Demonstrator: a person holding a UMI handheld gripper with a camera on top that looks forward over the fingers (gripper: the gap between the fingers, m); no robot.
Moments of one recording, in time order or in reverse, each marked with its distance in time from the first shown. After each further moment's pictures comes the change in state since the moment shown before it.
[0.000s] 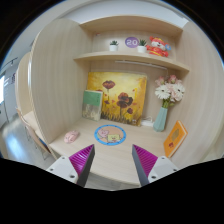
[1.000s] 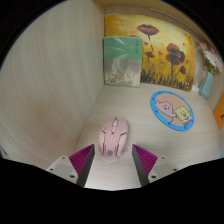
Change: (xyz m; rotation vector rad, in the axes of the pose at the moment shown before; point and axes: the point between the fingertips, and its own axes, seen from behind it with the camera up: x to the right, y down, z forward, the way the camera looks) arm -0.277 0.097 0.294 -0.375 0.028 0.177
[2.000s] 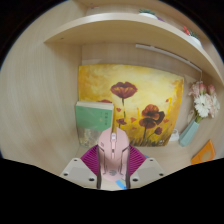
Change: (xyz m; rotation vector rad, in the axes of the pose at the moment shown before) arm 0.112 -0.268 -0.070 0.246 0.118 -0.022
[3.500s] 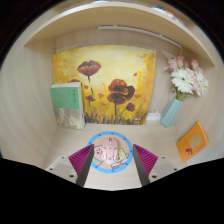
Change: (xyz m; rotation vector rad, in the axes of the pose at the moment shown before) arm 0.124 0.083 -0.034 -0.152 0.084 0.052
